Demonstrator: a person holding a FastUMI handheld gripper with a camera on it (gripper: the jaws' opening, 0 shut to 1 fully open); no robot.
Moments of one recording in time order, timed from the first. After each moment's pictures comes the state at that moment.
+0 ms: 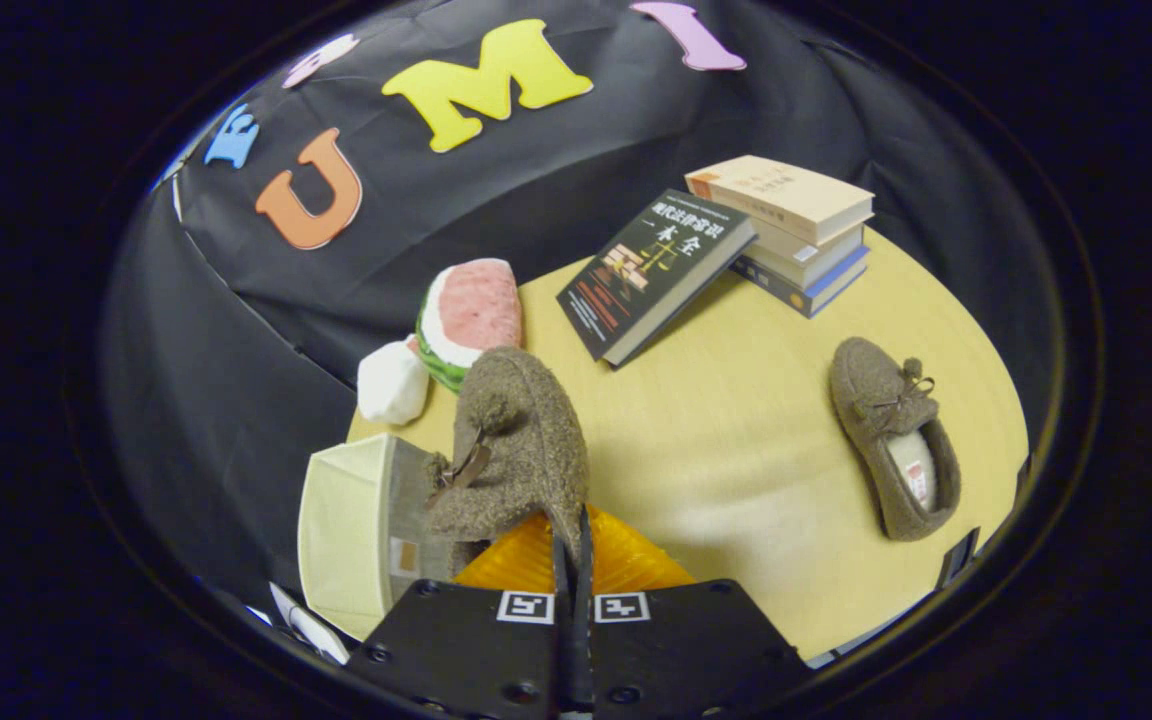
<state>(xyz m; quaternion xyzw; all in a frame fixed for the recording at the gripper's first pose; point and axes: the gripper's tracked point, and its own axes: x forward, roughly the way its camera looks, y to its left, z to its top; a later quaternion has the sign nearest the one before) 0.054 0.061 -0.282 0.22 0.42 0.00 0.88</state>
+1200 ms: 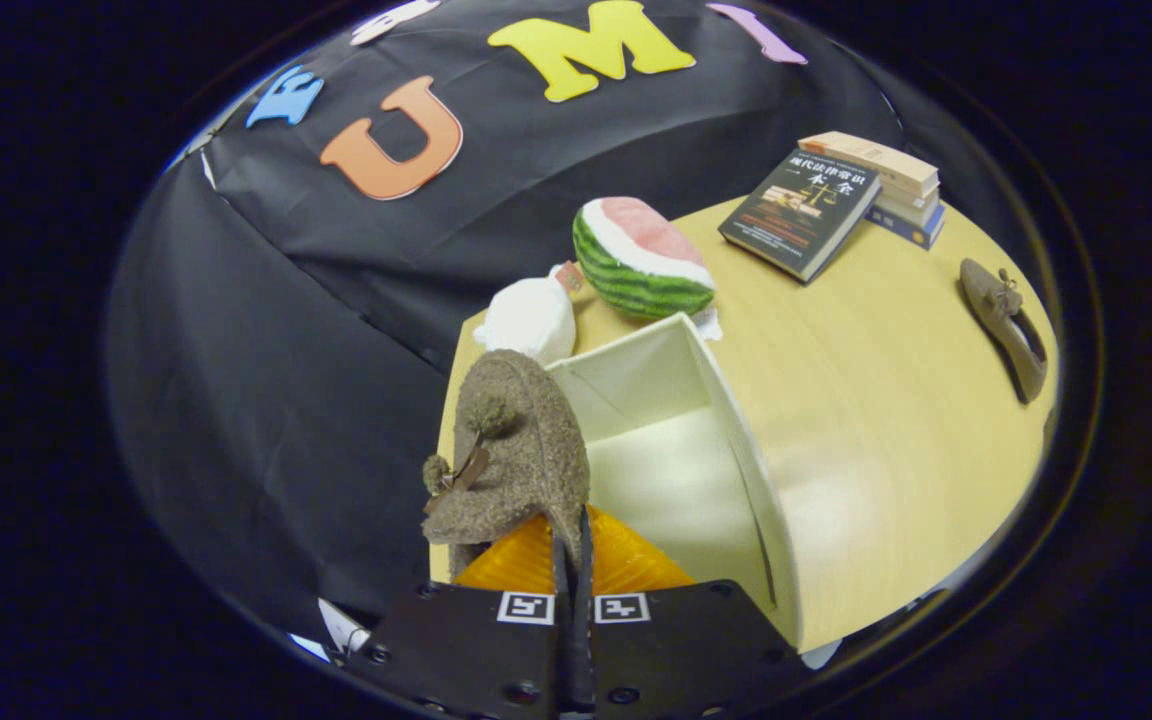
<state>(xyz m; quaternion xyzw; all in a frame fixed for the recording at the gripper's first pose) 0.042 0.318 -0.300 0.26 0.43 0.04 0.86</state>
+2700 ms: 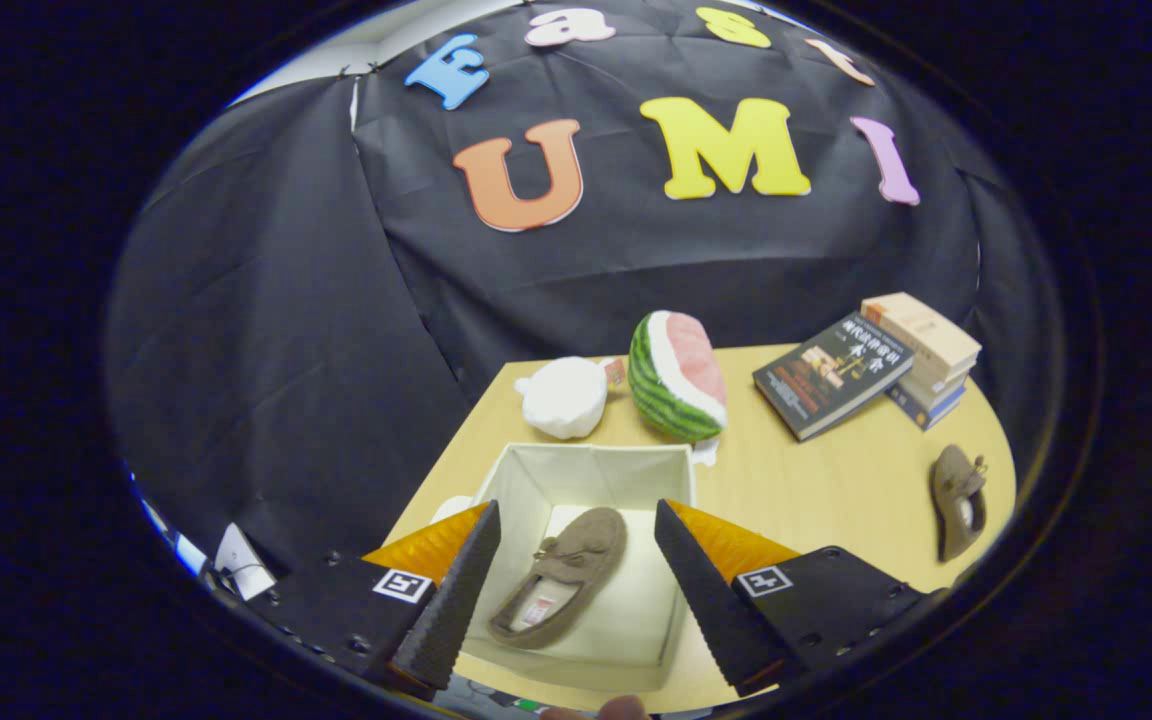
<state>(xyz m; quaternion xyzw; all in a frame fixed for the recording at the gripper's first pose) 0.025 0.269 -0.194 0.07 0.29 0.11 0.95</state>
